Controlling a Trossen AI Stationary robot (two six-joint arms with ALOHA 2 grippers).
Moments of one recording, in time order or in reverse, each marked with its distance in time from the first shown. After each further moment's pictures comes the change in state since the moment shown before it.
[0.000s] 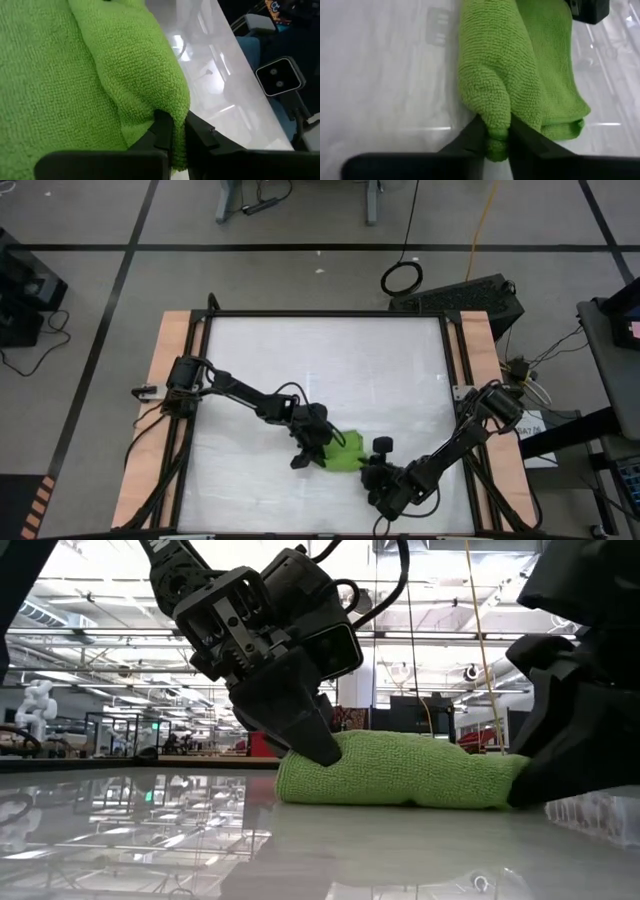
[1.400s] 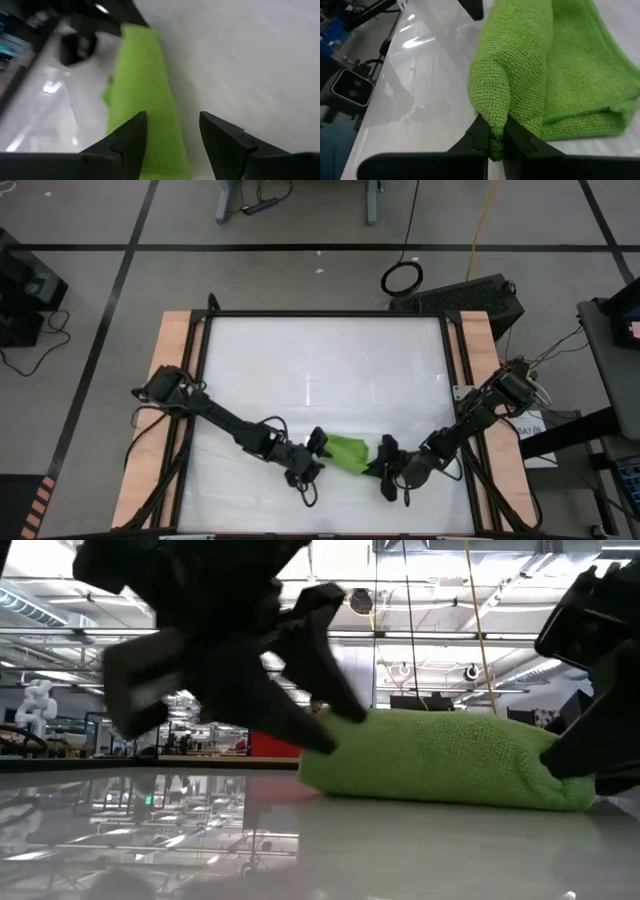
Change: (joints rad) left arm -0.296 -0.110 0.000 -0.075 -0.873 0.779; right arm -0.033 -0.175 -0.524 1.029 -0.234 0.254
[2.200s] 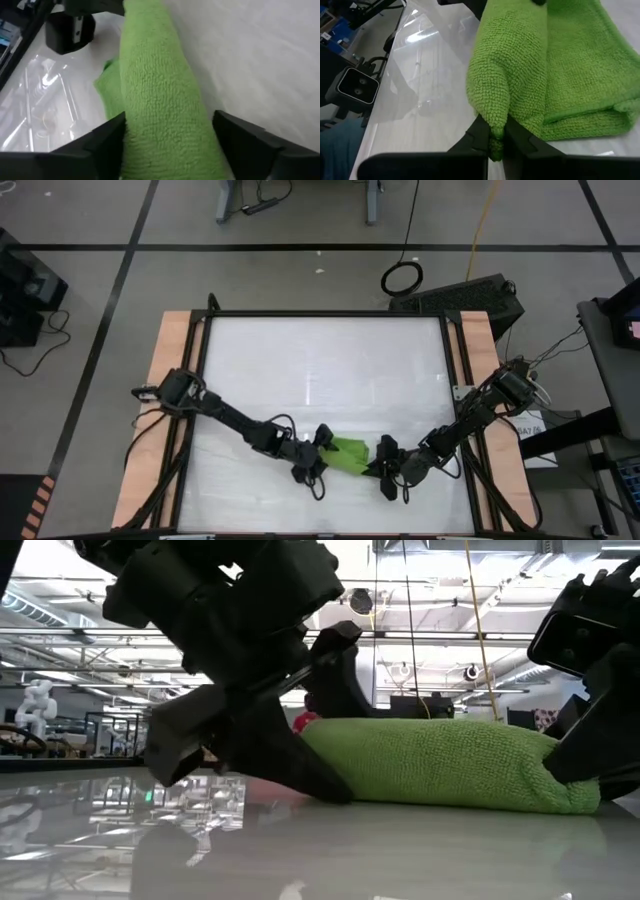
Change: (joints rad) left arm 0.047 0.091 0.014 0.059 0.020 -0.003; right arm -0.026 -0.003 -0.008 0.006 -0.073 0.024
